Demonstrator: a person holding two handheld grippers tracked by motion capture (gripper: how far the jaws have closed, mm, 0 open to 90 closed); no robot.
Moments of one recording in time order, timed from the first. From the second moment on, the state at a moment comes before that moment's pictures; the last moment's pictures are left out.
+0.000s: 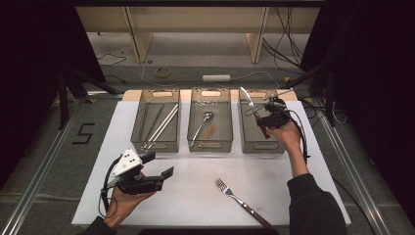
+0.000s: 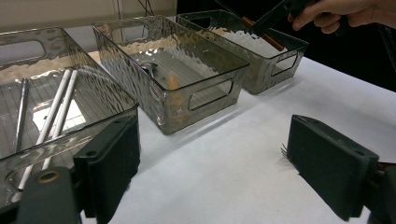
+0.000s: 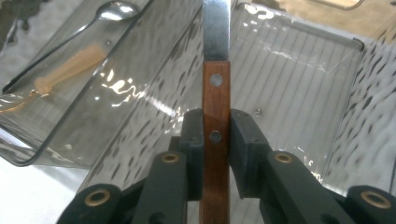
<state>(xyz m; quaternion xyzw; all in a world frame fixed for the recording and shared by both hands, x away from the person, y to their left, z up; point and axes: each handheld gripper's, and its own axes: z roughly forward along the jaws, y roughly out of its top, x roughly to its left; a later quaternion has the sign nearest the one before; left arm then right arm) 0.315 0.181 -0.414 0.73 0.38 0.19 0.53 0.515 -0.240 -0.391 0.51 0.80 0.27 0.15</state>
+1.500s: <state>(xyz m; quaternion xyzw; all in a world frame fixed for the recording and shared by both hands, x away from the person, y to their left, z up) 0.315 0.182 -0.414 0.73 0.38 0.20 0.53 0.491 -0.236 -0.392 0.49 0.82 0.27 0.12</state>
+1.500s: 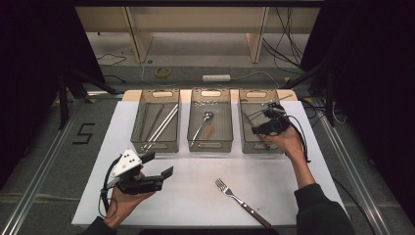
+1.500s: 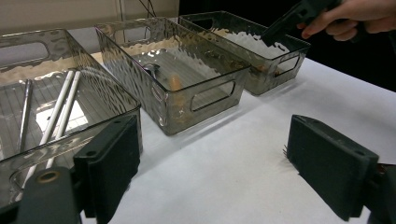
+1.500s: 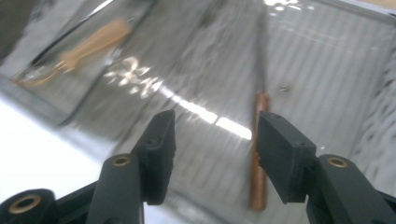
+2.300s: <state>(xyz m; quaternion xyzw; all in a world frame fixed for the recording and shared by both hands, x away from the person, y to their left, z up) 0.316 0.182 -0.416 0.73 0.38 0.20 0.53 0.415 -0.227 -0.372 0.41 0.84 0.33 0.12</state>
